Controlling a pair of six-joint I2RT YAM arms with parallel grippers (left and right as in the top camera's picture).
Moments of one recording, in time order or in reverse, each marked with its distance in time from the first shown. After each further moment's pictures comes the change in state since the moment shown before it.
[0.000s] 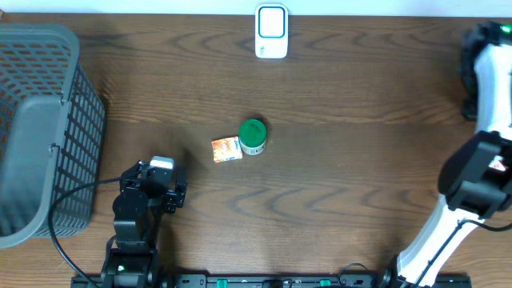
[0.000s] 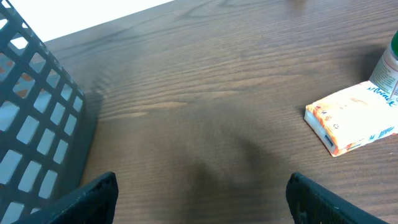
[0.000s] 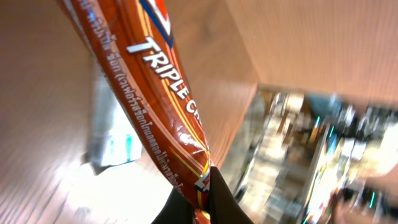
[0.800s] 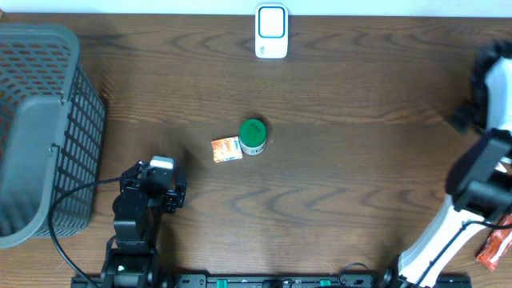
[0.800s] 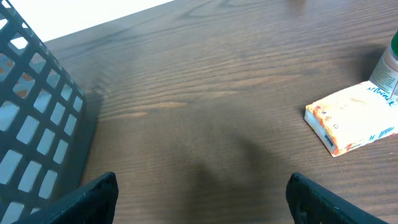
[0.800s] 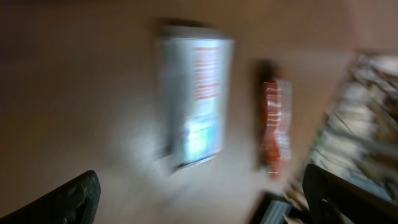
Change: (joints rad) left arm 0.000 0.000 0.000 0.000 0.000 0.000; right arm -0.005 0.000 -0.083 0.194 -0.328 0.019
